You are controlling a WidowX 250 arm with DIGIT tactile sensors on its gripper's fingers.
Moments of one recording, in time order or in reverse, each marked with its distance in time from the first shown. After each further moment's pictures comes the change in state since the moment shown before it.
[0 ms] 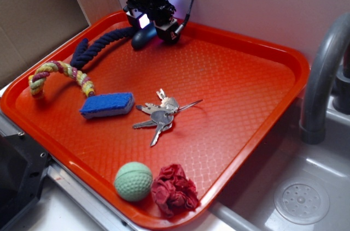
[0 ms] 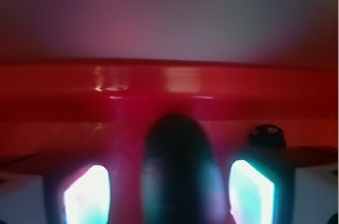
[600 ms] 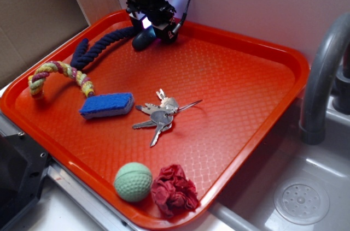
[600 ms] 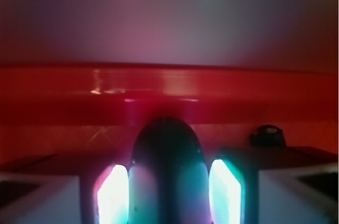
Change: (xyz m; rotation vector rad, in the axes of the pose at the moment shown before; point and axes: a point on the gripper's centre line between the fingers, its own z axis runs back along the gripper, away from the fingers) arm -0.007 -0.003 0.003 -0.006 -0.005 -0.002
